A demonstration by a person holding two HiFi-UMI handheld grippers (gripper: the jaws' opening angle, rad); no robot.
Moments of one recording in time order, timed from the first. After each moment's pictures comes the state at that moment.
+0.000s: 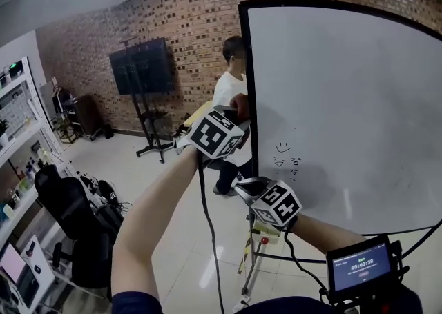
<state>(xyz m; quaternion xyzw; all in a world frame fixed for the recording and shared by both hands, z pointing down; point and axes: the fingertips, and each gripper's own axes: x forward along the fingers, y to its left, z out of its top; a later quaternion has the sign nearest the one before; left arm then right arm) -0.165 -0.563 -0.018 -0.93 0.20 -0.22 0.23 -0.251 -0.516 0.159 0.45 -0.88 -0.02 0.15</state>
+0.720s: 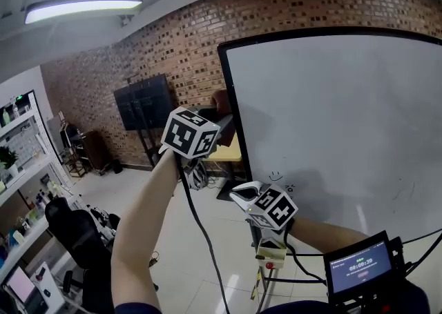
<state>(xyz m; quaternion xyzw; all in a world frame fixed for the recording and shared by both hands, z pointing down) -0.174 -0.557 -0.135 -0.92 0.23 -0.15 0.27 -0.243 -0.526 0.082 0.45 -0.88 -0.08 0.13</state>
